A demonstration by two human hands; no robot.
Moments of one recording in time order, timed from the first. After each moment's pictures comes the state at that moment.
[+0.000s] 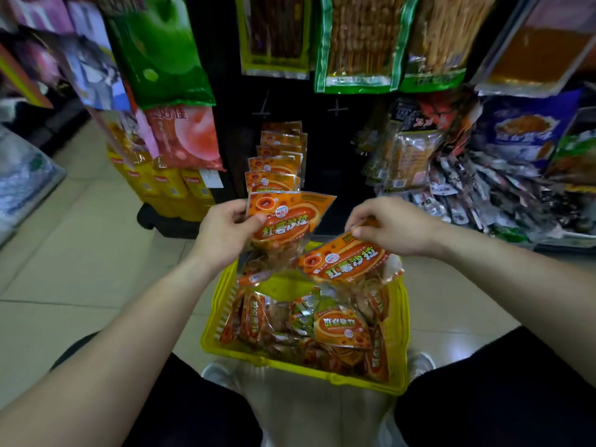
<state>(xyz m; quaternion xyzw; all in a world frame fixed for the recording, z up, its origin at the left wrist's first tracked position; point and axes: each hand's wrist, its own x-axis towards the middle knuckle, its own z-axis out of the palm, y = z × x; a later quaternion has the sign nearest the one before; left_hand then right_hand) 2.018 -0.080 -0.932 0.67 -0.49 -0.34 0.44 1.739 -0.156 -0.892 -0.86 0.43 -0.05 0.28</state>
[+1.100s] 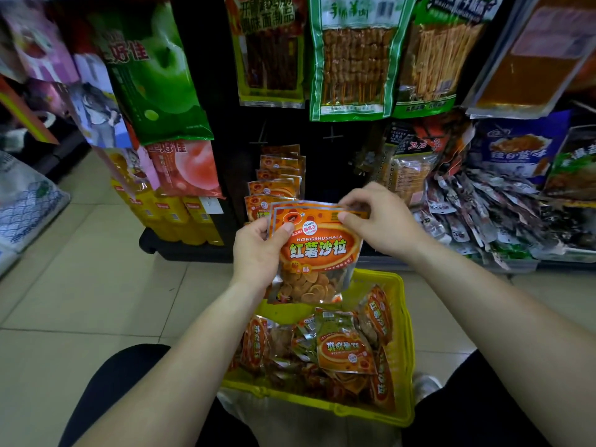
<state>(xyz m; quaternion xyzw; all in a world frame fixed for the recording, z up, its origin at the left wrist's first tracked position) 1.960 -0.104 -0.924 0.63 -0.39 -0.37 0.55 1.757 -0.185 -0.889 -0.80 0.48 -0.26 0.25</state>
